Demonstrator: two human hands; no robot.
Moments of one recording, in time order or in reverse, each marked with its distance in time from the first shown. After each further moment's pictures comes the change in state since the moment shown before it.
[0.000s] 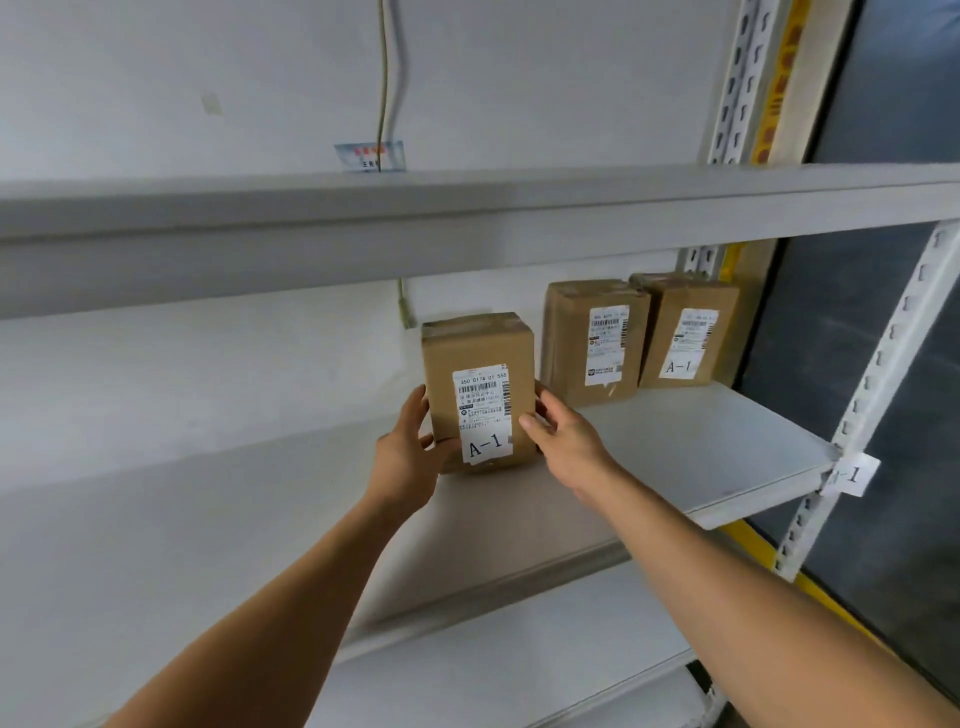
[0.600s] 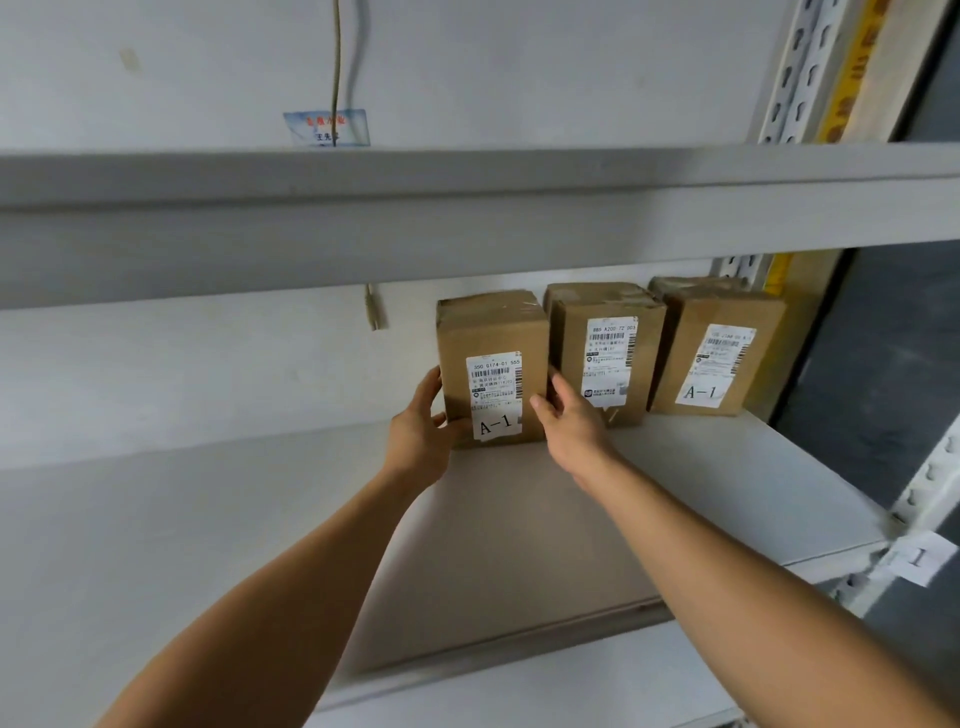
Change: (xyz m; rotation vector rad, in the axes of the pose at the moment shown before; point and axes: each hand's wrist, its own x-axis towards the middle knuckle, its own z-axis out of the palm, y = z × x) left_hand 0.096 -0.004 0.087 -0.077 0.075 -0.068; right_hand 0.116 0.052 -0.040 -0.031 0.048 0.017
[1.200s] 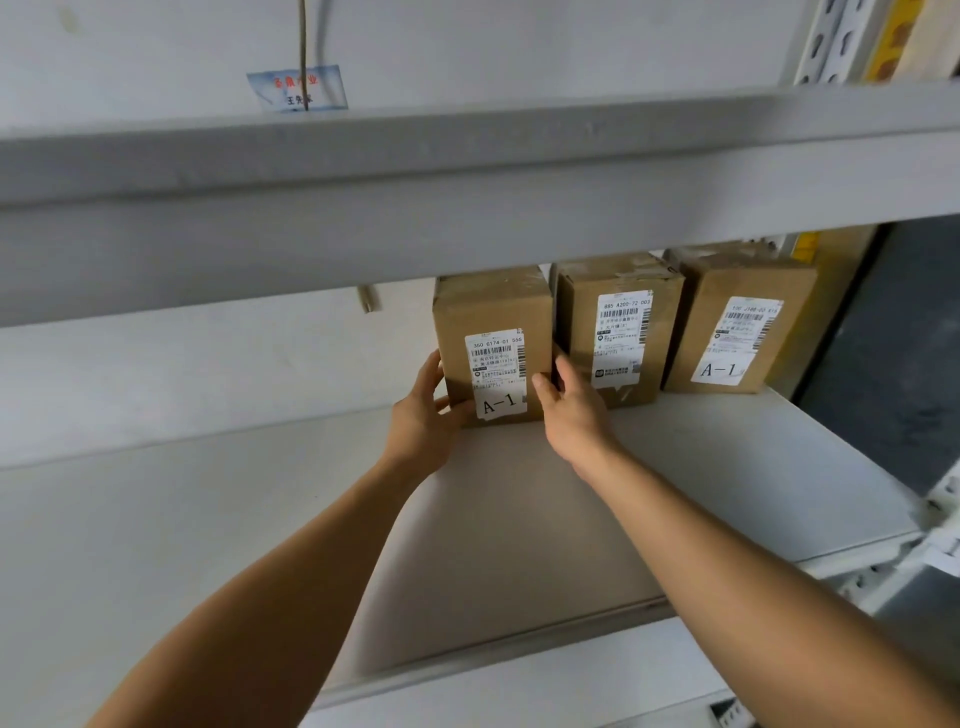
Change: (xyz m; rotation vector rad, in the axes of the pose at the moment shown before) left_hand 0.012 -0.003 0.005 0.076 0.006 0.004; right_hand 0.016 0.013 0.009 -0.058 0.017 0.002
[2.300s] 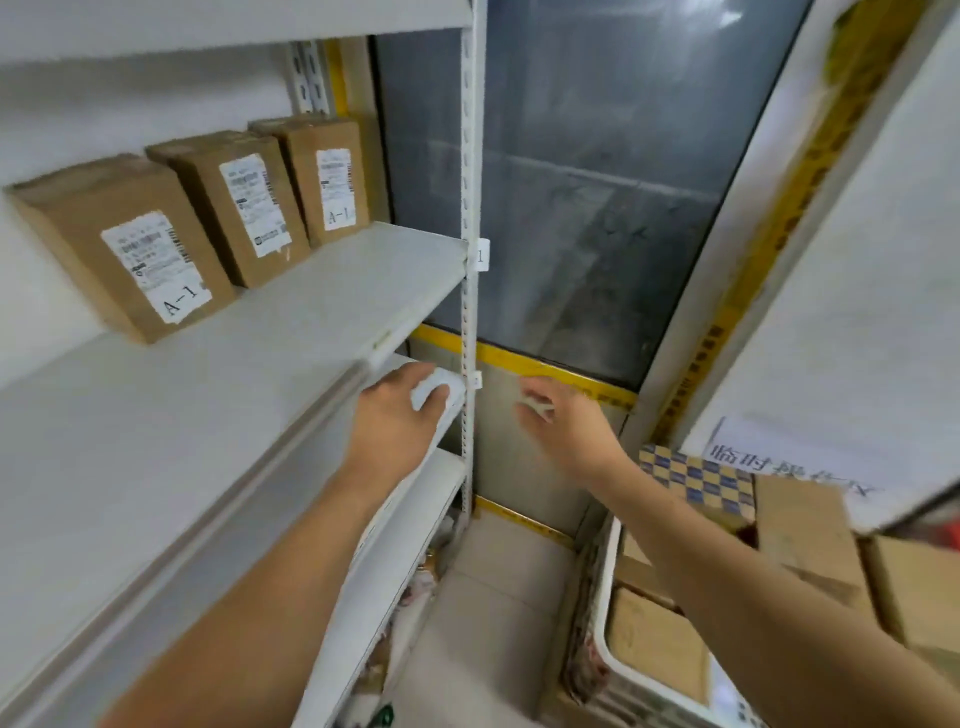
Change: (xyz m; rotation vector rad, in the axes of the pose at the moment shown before) left_hand -0.290 0.060 0.034 0.192 -0.700 0.455; right_hand -0.465 -0.013 -0.100 -0.409 0.483 0.423
